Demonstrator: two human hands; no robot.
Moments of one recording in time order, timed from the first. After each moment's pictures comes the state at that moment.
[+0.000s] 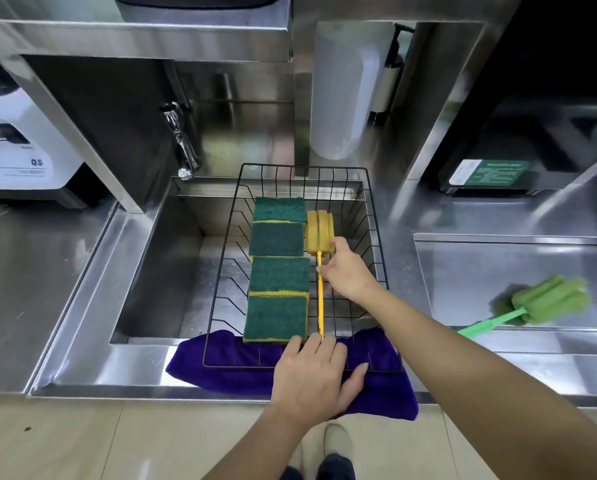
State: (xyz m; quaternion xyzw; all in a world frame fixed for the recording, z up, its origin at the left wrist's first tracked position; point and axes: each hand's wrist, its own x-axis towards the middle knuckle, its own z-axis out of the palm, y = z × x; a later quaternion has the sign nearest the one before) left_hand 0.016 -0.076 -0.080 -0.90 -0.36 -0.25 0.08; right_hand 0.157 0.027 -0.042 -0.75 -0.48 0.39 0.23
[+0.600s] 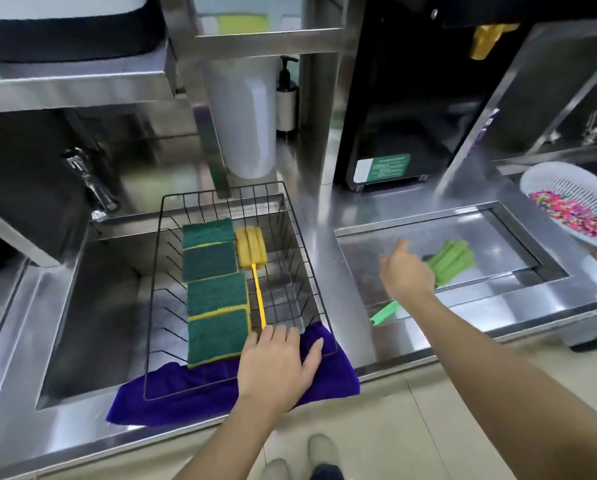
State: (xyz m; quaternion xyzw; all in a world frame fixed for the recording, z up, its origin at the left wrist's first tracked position) left_hand 0.043 -0.074 -0.056 -0.91 -0.39 -0.13 0.03; right_hand 0.285 -0.081 -0.014 -0.94 -0.32 0.11 0.10
